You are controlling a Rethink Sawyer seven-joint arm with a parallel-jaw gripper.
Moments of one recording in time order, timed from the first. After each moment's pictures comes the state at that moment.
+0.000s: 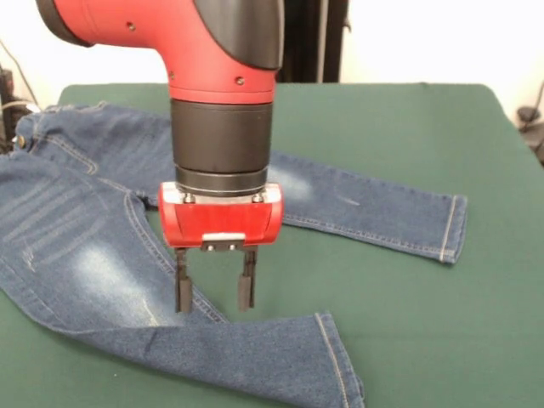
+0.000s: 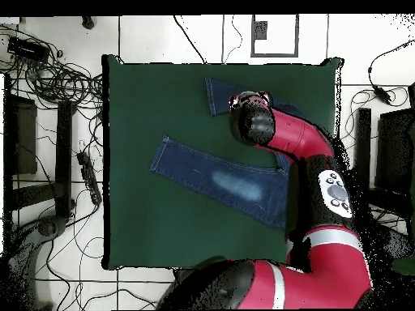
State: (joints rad) arm -0.31 -0.36 0.08 1.25 0.00 0.28 1.27
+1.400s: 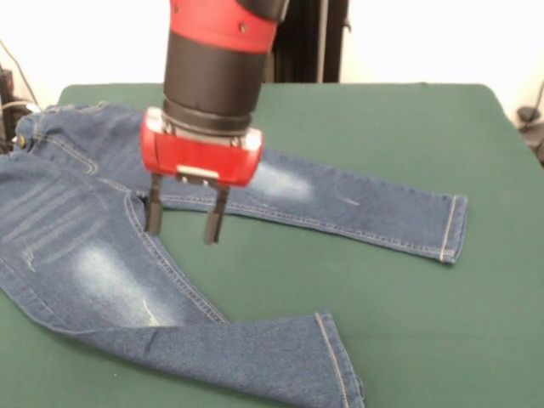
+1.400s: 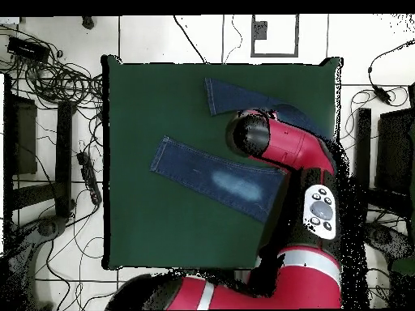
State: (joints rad) arm -0.16 -0.42 -0.21 1.31 0.10 0.36 1.41
